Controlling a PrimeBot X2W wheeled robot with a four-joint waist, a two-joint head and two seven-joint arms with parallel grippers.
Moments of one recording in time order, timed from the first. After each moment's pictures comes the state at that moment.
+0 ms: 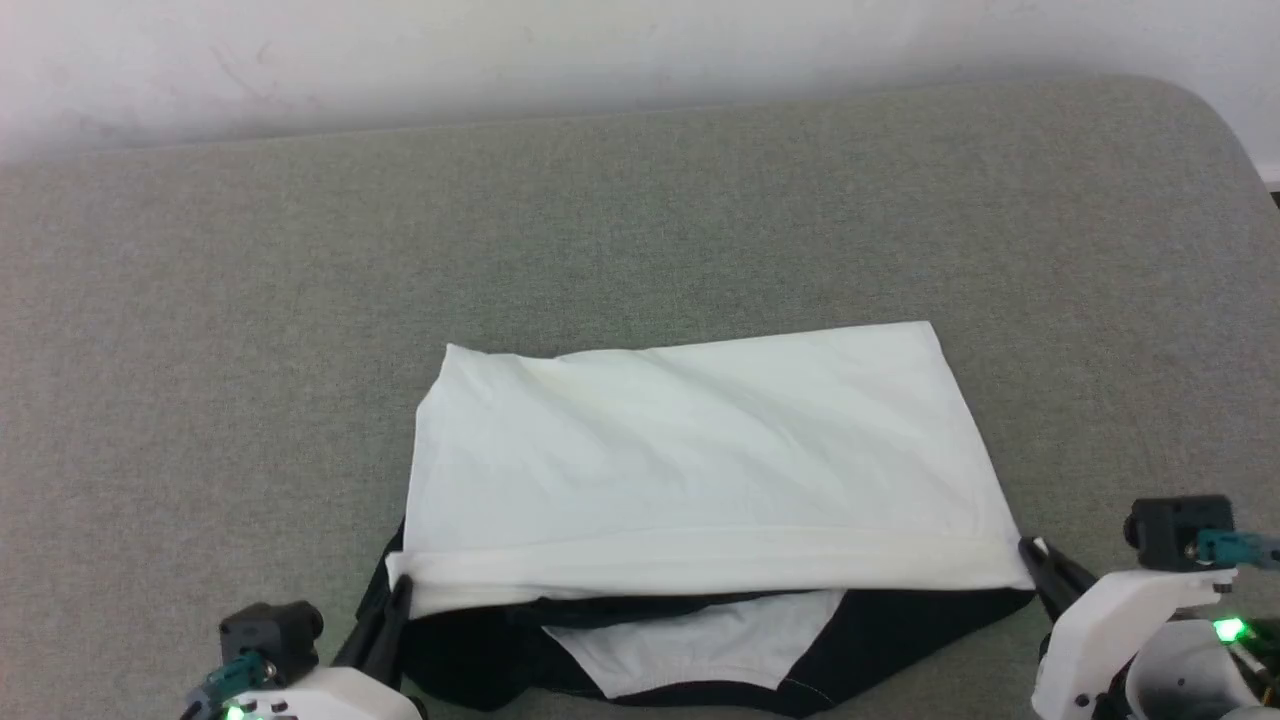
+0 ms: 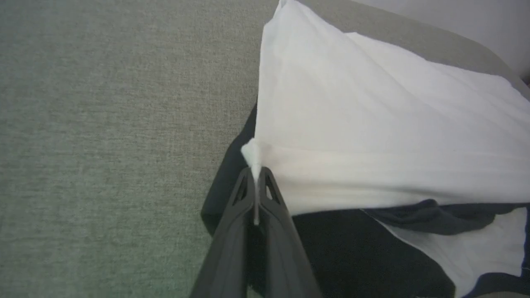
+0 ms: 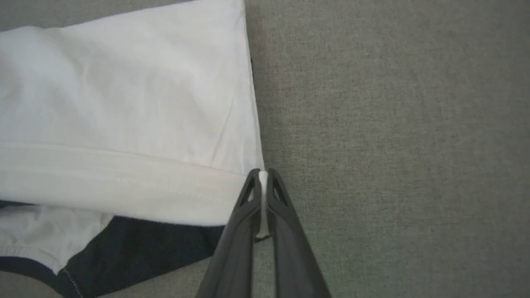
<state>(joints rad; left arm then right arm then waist) 0.16 0.26 -0.16 -0.07 -0.44 0.11 0.10 0.08 -0.09 -0.09 -0.11 0.24 0.13 0.52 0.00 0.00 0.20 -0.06</state>
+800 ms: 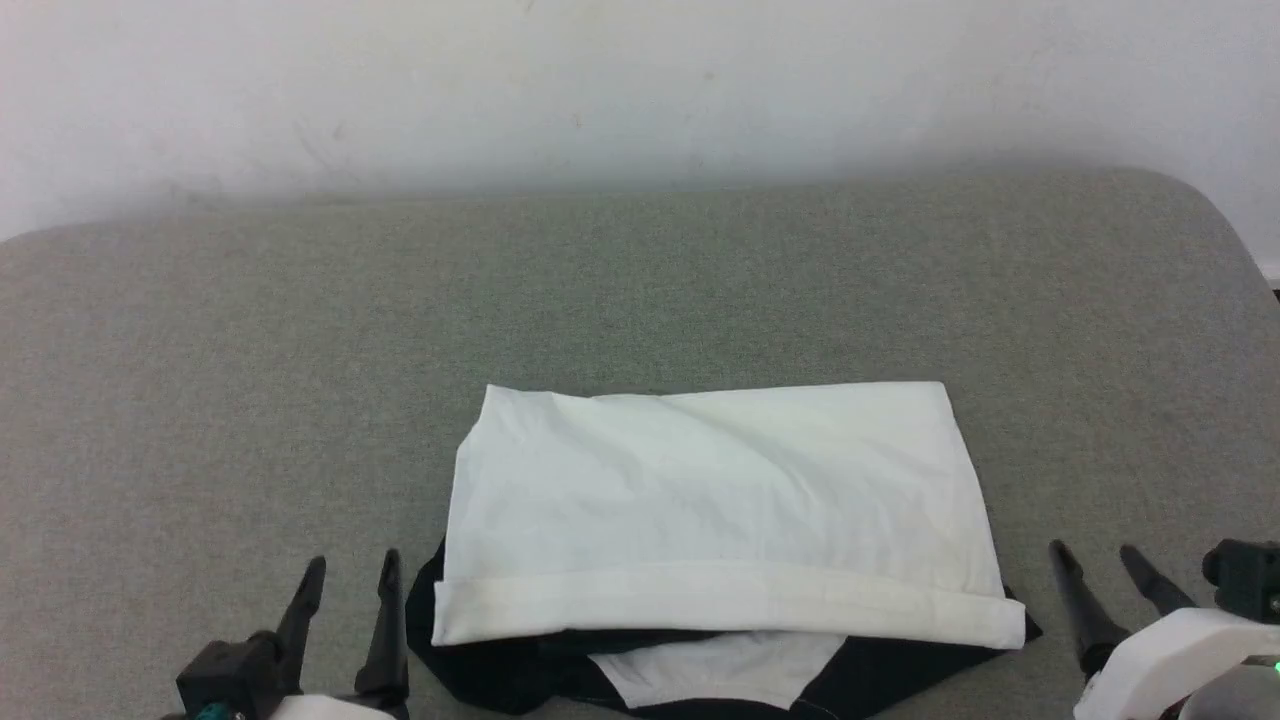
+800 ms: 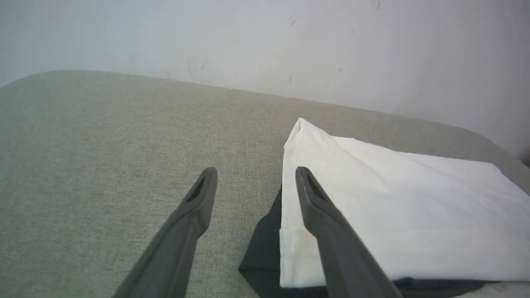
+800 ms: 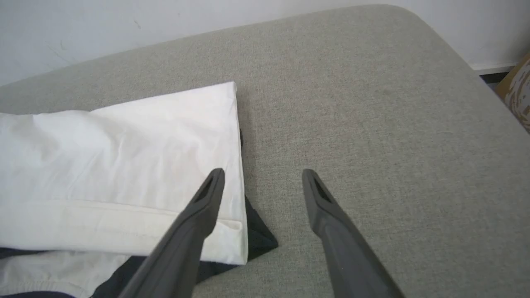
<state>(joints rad) 0.17 0.24 -0.14 0.01 -0.41 0.09 -0.19 0.16 -0.05 -0.18 -0.12 0.26 0.13 0.38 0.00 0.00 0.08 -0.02</state>
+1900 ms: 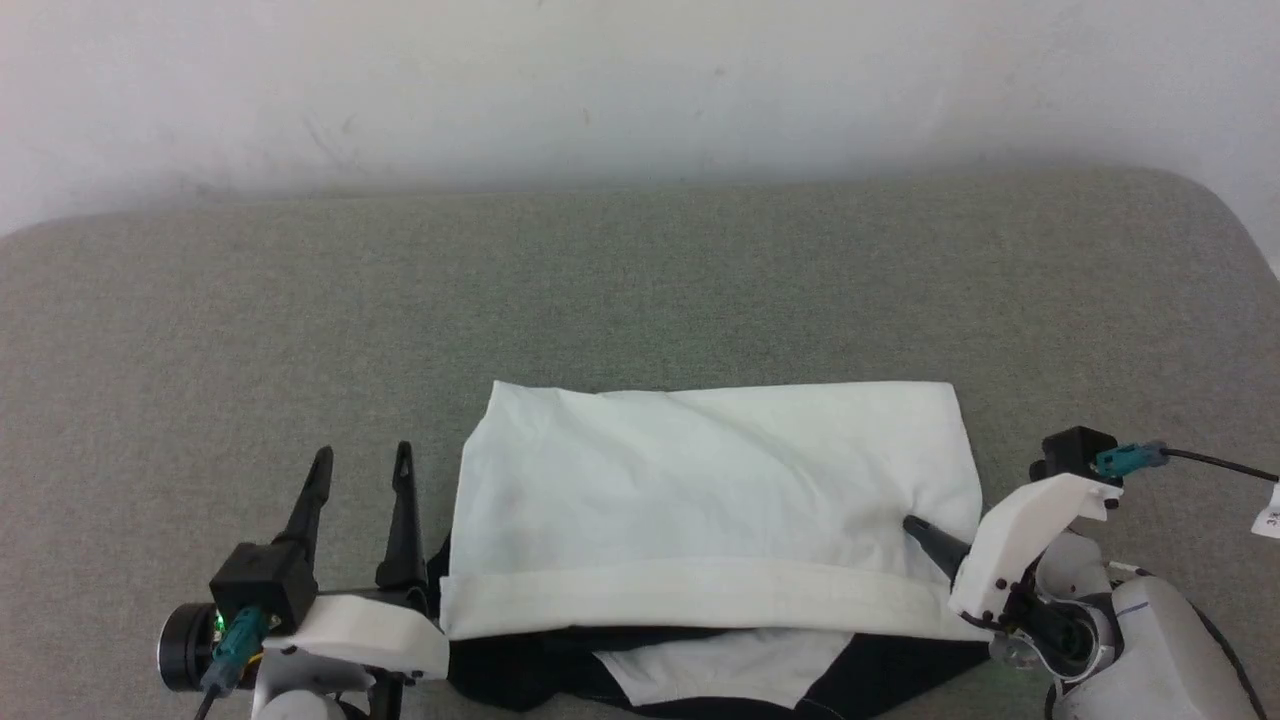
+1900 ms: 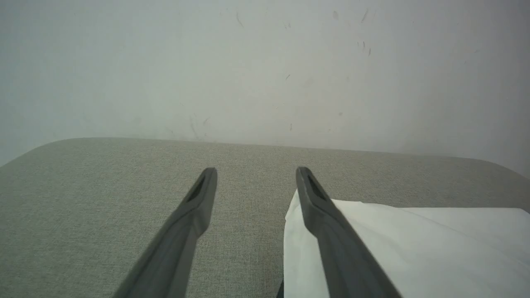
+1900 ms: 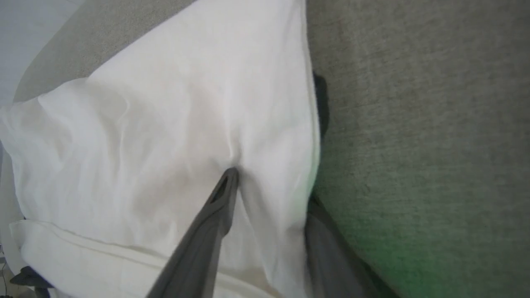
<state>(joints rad) -0.04 0.14 -0.08 0.14 -0.22 0.06 -0.26 -0.31 -0.07 -0.05 0.61 0.54 0.13 0.53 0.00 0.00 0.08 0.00</state>
